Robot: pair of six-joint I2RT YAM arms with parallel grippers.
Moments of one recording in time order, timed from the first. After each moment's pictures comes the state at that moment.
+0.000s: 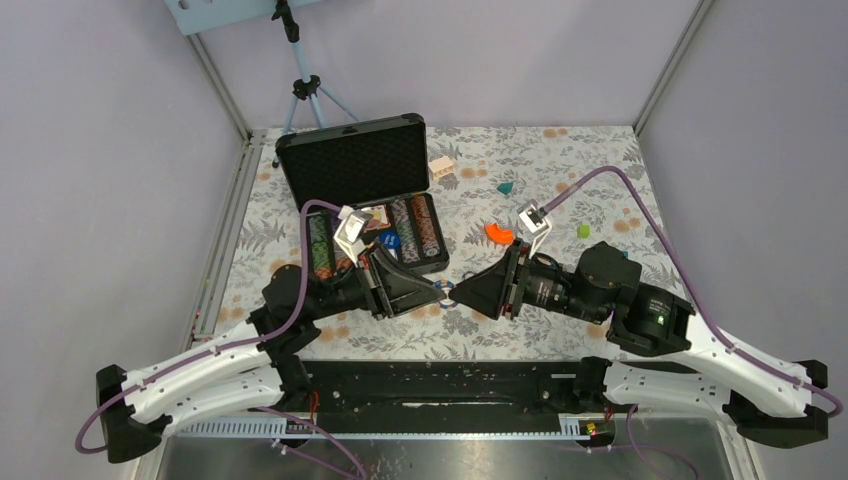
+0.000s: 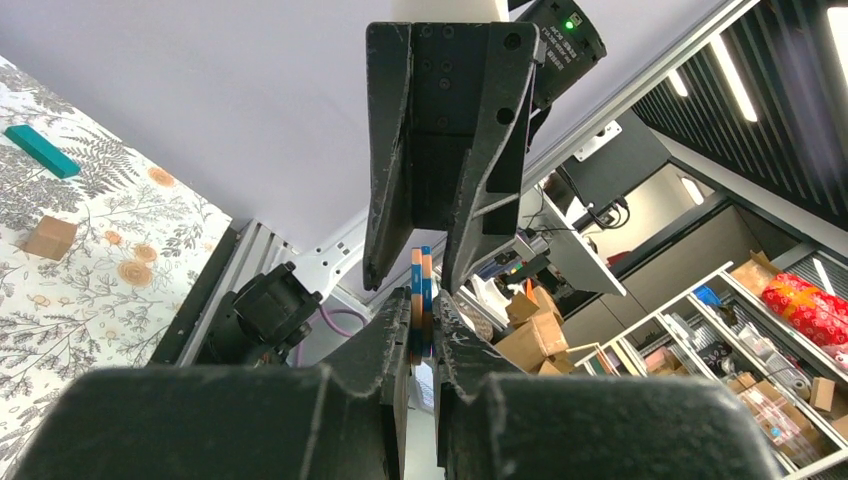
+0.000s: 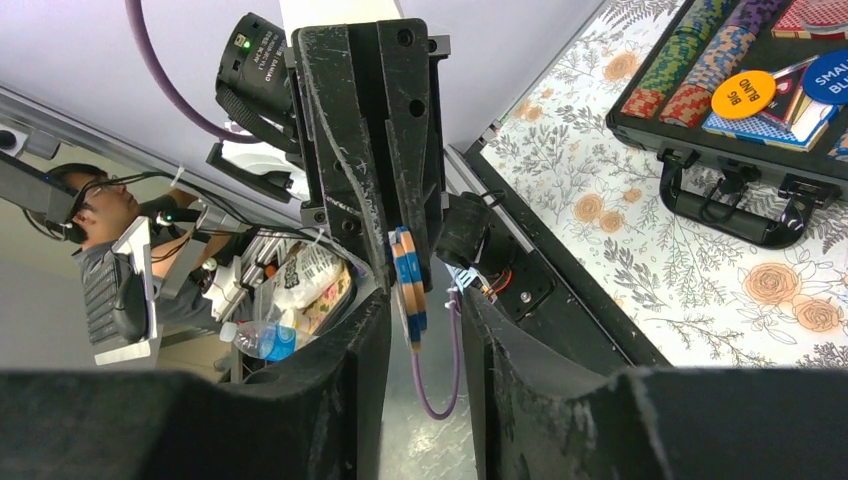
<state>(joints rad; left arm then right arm) -1.02 0.74 0.63 0.45 0.37 -0.99 1.16 0.77 1.06 -0.38 -0.05 0.78</state>
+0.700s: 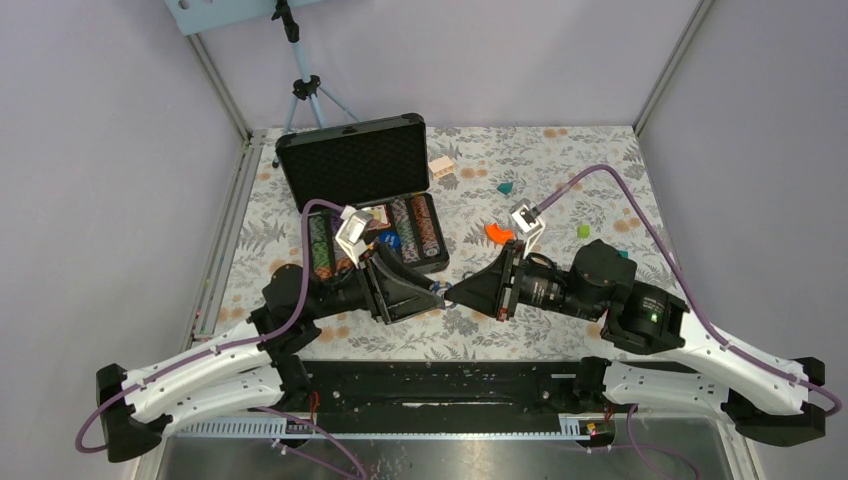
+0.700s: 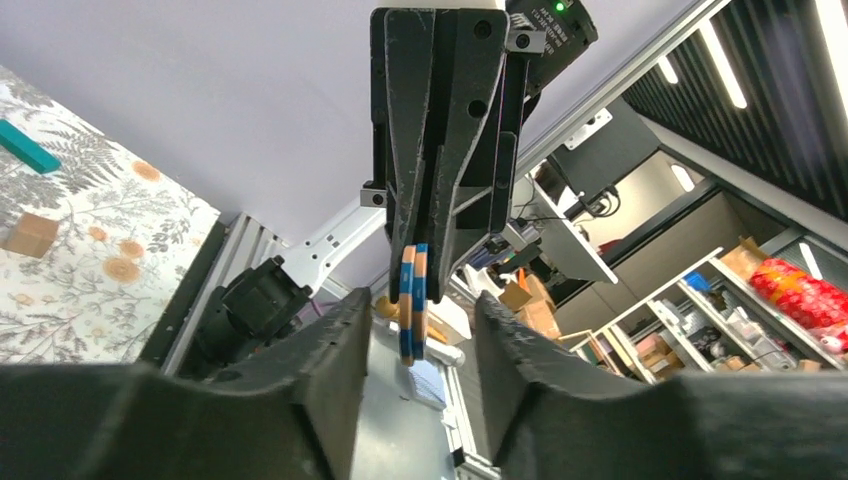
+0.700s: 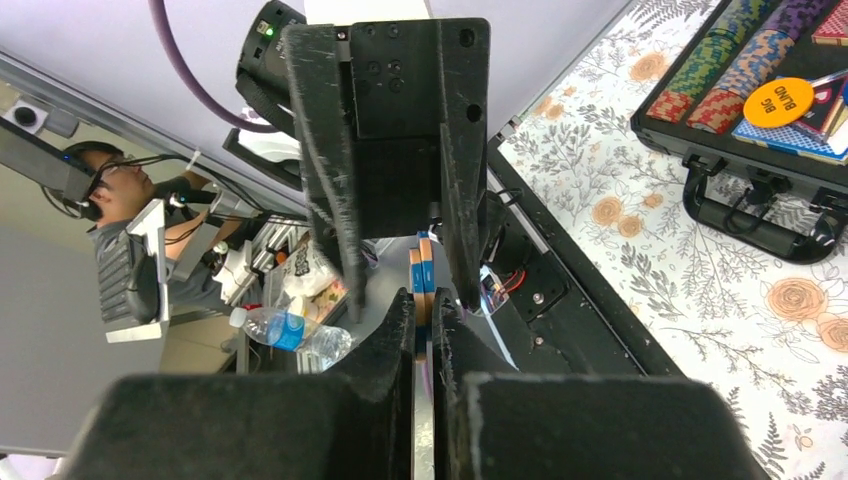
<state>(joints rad) -1.02 0.74 0.63 0.47 0.40 -1.00 1.16 0.79 1.06 -0.34 -0.10 0.77</state>
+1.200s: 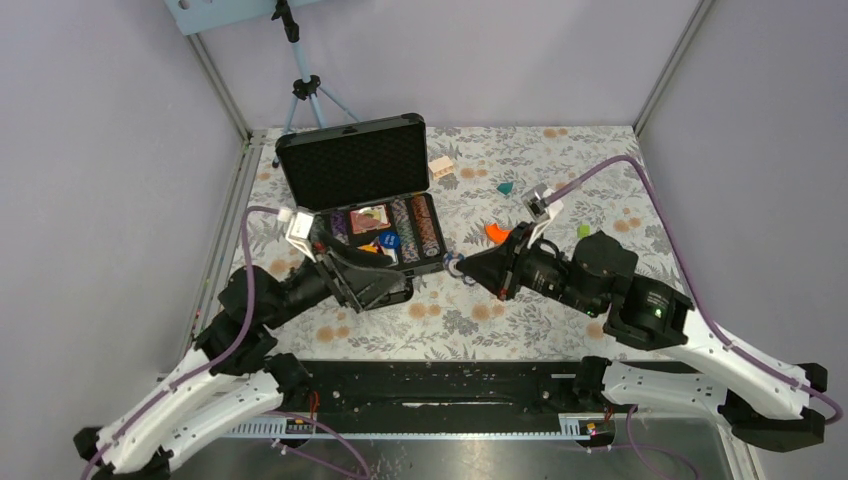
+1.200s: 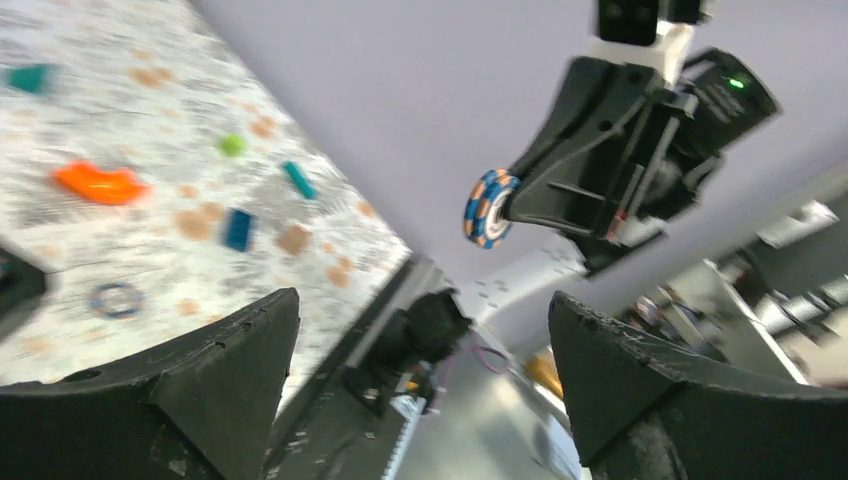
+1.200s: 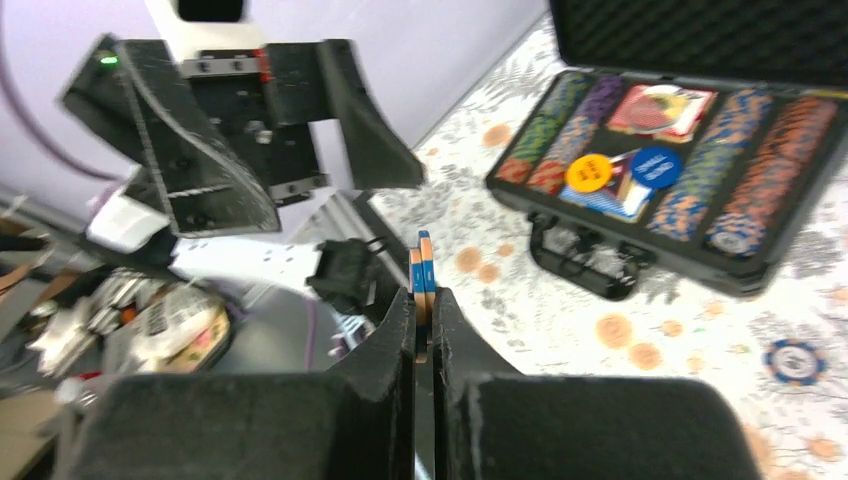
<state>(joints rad) -0.88 0.53 0.70 -0.01 0.24 -0.83 1.13 0.81 1.11 -0.41 0.08 0.57</state>
